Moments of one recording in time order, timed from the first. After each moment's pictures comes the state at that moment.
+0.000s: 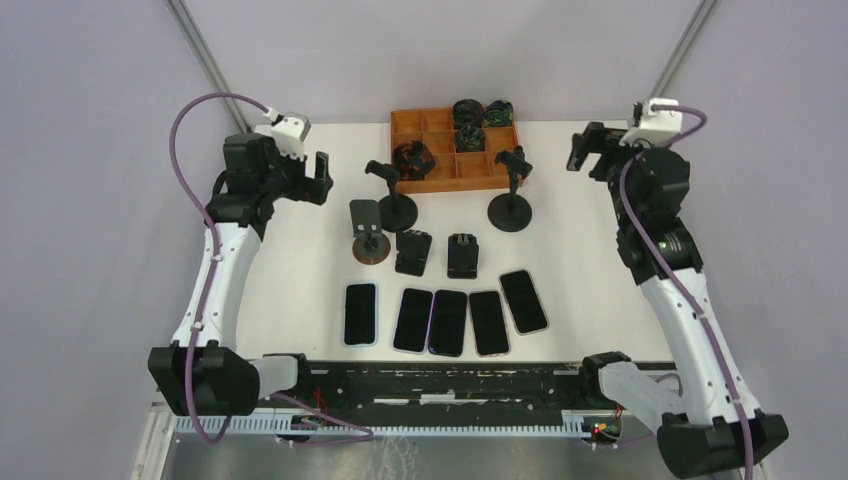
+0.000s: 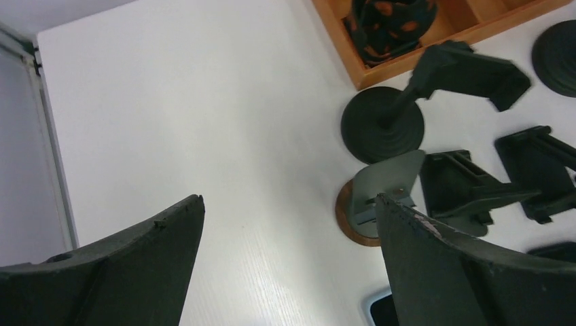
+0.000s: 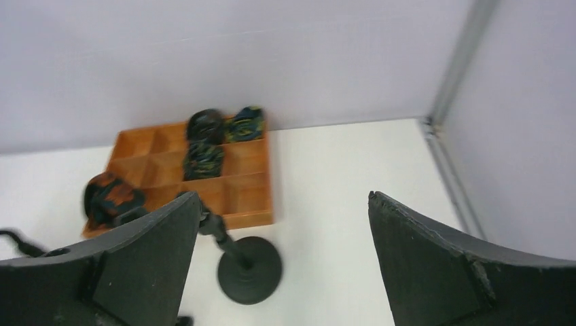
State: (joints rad) left arm -0.02 1.23 1.26 -0.53 0.28 0.22; right arm 0.17 1.03 1.18 -0.20 0.13 0.10
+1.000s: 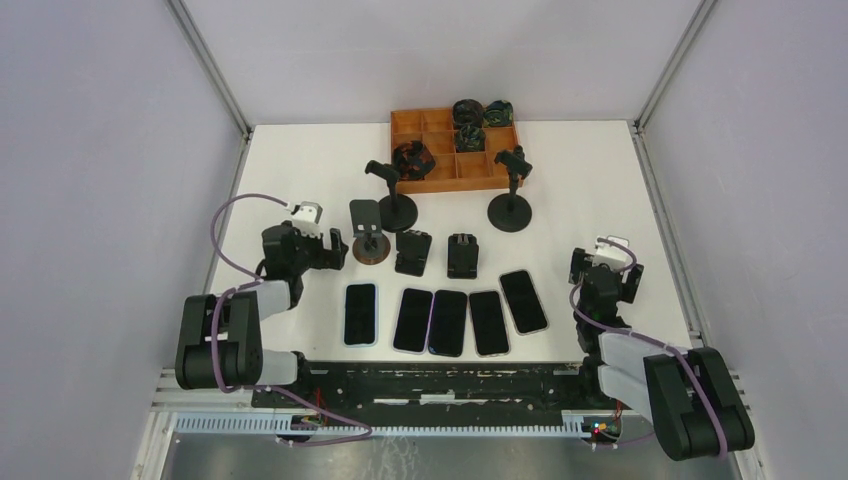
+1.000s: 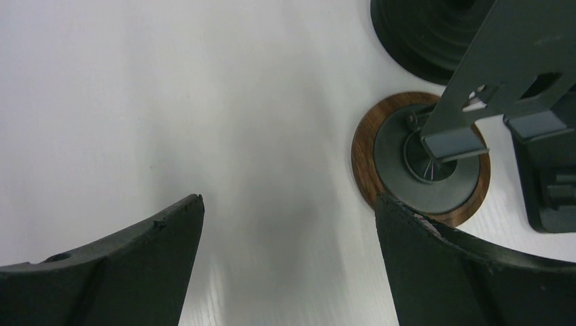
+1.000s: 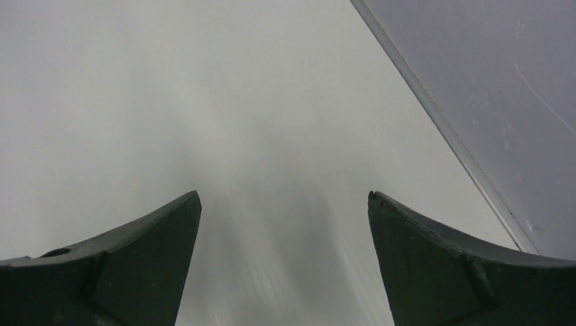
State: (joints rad) left arm 0.08 1.37 0.36 0.48 0.34 0.10; right arm 0.14 1.05 0.03 0.66 0.66 -0.01
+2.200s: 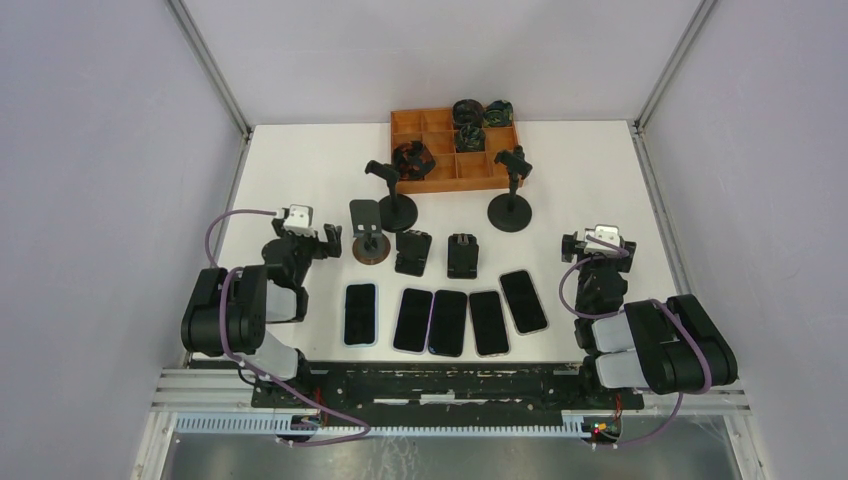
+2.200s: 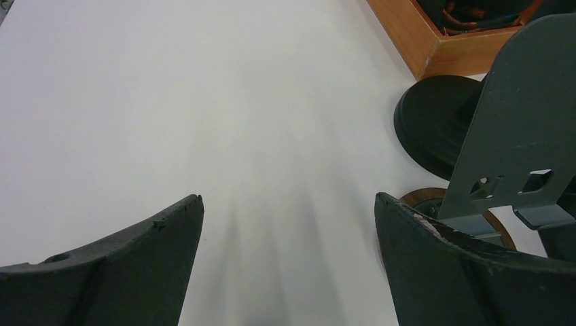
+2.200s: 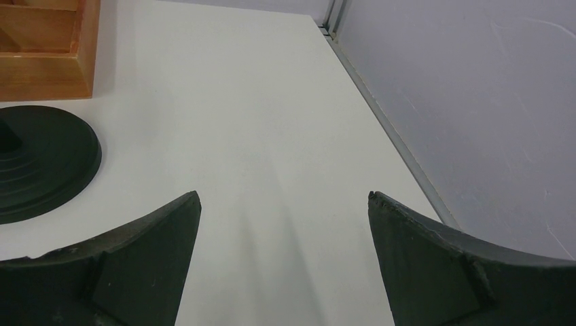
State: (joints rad) left arm 0.06 1.55 0.23 1.20 0.23 0.03; right arm 0.13 1.37 0.01 1.40 0.40 -0.24
